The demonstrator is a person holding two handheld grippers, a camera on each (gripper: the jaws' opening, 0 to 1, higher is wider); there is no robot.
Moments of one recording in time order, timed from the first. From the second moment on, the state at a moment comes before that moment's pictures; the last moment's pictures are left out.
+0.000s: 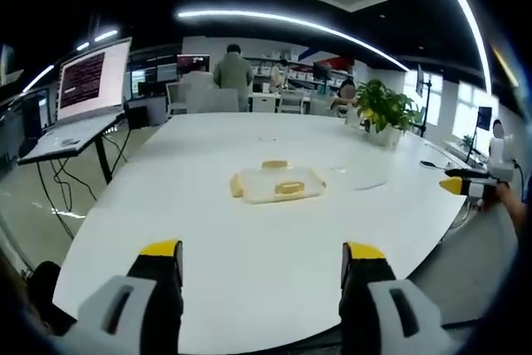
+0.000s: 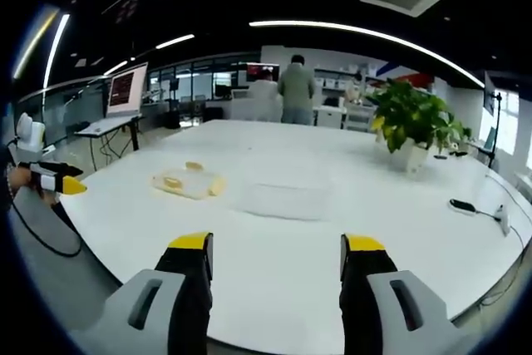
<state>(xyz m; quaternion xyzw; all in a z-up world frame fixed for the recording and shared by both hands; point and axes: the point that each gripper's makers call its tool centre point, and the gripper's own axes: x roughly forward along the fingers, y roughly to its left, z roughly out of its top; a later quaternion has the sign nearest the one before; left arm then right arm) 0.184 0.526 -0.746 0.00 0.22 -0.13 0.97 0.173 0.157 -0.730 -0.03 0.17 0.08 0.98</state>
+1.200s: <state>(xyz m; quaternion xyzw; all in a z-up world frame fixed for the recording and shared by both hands) 0.182 0.526 -0.750 0.00 0.22 -0.13 0.97 0.172 0.158 -0.733 -0.02 0.17 0.09 0.98</state>
